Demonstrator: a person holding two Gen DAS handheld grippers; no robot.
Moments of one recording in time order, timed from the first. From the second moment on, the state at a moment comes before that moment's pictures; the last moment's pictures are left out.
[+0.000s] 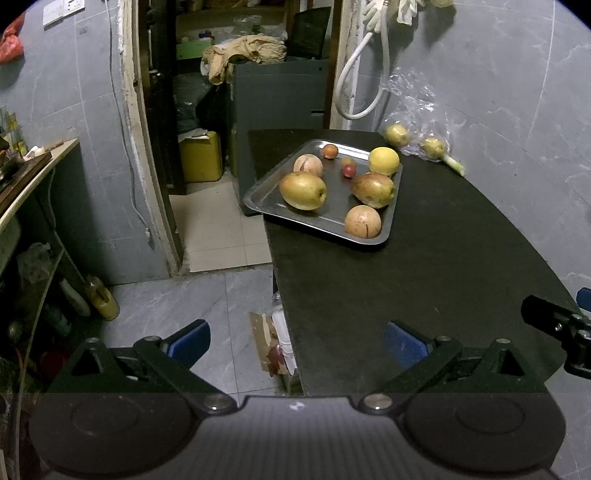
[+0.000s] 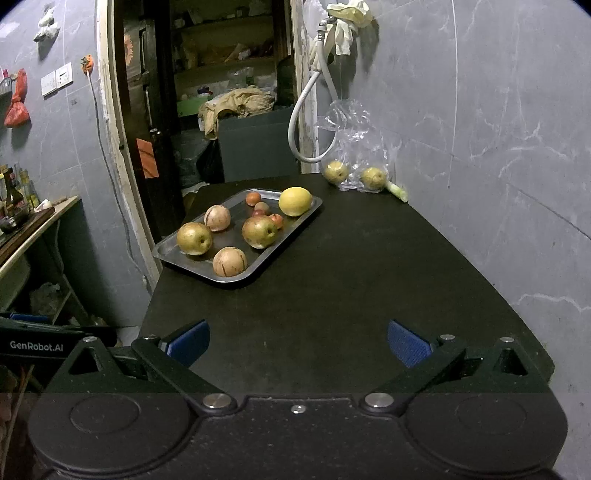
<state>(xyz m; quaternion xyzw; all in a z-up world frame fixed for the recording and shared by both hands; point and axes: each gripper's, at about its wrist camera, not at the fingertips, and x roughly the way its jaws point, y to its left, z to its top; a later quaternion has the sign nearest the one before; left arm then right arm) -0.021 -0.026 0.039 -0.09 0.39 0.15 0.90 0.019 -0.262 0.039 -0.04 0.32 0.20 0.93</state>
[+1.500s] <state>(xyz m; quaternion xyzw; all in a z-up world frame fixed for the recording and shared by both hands) -0.029 -0.023 0.037 -0.10 0.40 0.14 0.90 0.013 -0.261 0.036 -0.04 0.33 0.20 0.92</state>
